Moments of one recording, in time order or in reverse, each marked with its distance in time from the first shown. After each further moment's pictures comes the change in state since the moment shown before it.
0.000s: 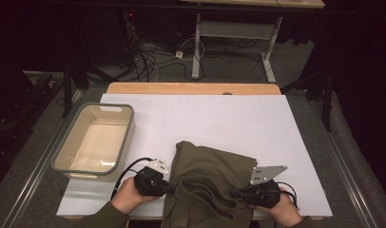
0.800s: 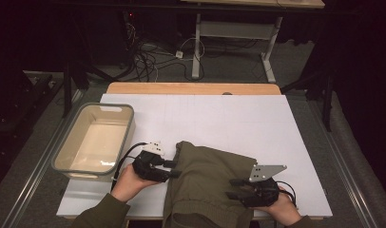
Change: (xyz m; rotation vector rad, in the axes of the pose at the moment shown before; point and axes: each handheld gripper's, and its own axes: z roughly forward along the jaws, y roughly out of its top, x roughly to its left) left arm 0.027 0.026 -0.021 -0.139 0.127 -0.065; right arm -0.004 0.001 0.003 -0.019 -0.077 0.029
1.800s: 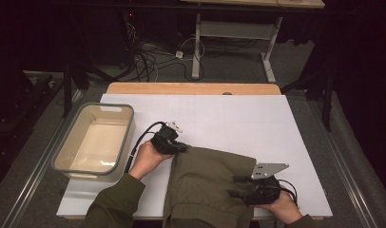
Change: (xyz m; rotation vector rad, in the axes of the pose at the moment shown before) left arm 0.055 0.050 0.045 0.131 0.170 -0.015; right arm -0.007 -0.003 -0.002 -0.009 -0.027 0.027
